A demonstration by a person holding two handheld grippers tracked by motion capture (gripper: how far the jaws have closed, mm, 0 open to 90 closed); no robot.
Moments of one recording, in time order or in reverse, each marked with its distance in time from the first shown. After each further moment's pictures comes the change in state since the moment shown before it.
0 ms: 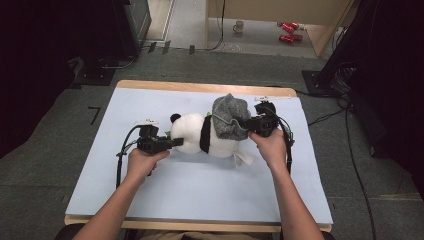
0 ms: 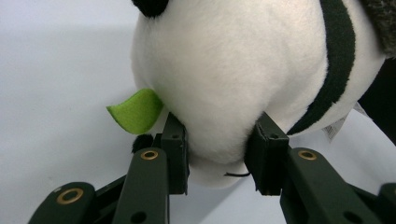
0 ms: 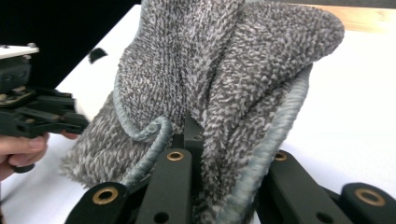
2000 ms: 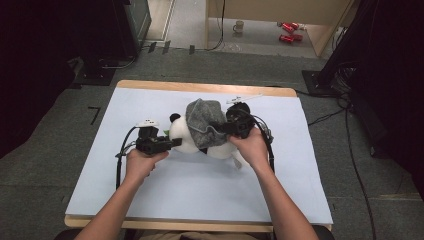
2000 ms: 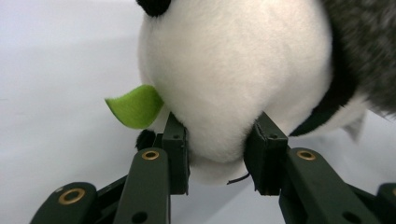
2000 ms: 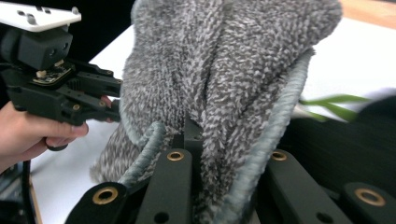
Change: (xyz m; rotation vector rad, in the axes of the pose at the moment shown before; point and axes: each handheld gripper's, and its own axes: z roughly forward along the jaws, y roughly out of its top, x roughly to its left) left arm 0.001 0.002 -0.008 0.000 0.075 0.055; right arm 0.052 0.009 0.034 0.078 0.103 -0.132
